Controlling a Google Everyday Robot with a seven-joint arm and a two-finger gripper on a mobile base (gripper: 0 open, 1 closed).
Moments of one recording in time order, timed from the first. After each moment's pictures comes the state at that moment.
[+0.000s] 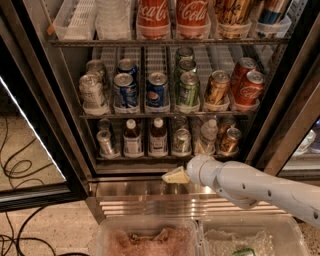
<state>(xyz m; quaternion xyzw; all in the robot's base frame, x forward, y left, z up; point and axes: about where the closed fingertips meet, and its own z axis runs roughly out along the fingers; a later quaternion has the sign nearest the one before) 0.597 -0.083 0.603 -0.36 0.80 0.08 0.48</state>
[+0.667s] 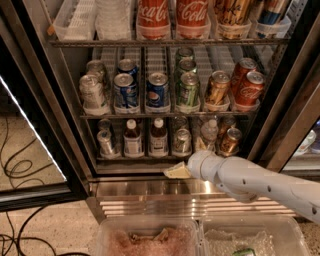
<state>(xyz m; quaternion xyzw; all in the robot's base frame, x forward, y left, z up) 0.613 -0.089 0.610 -0.37 0.79 0.06 0.49</state>
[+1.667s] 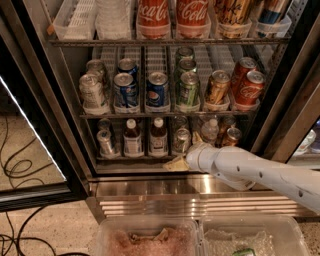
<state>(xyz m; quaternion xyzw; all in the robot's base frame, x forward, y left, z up) 0.645 -0.085 0.603 -0.39 0.78 0.07 0.48</state>
